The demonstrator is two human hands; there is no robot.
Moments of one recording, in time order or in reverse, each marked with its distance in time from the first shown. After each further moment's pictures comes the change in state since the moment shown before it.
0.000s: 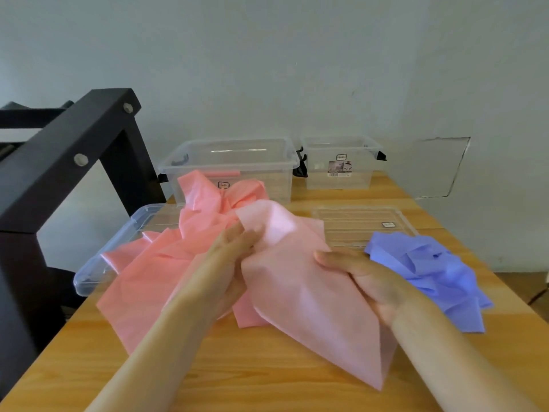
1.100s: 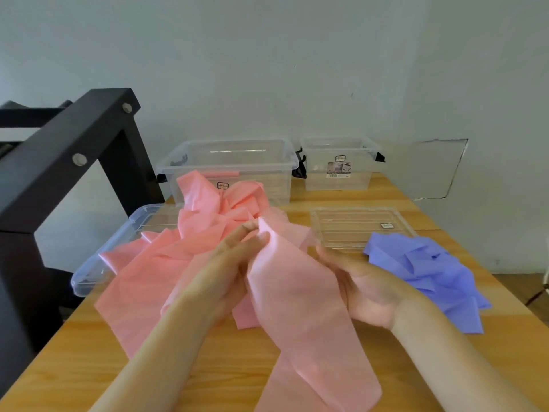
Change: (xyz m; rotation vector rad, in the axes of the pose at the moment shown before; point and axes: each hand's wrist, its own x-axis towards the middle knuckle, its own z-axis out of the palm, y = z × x) left_hand 0.006 -0.006 -0.006 -0.010 0.003 -0.083; right_hand 0.011 0.006 -0.009 0.102 -0.137 0.035
